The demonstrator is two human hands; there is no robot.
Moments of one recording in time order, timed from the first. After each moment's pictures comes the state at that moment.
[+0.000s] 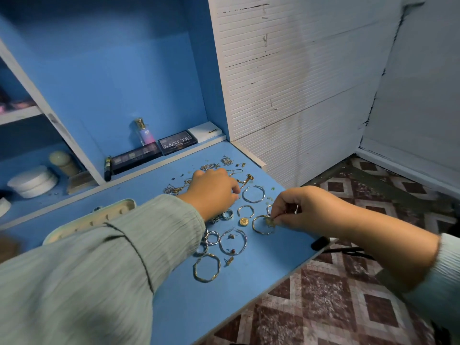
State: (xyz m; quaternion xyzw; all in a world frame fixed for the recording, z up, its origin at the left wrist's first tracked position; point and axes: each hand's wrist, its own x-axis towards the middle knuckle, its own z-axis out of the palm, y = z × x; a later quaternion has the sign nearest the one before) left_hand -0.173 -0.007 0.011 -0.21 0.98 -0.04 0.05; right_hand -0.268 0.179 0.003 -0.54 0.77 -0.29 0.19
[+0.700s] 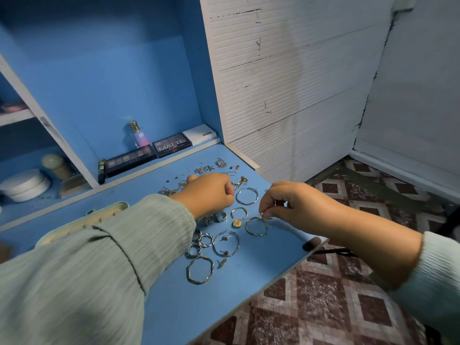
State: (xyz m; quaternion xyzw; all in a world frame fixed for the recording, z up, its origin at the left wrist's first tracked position) left_hand -0.174 0.000 0.019 -0.24 0.97 0.07 0.04; right_hand -0.268 0.174 0.004 -0.58 0.74 -0.30 0.13
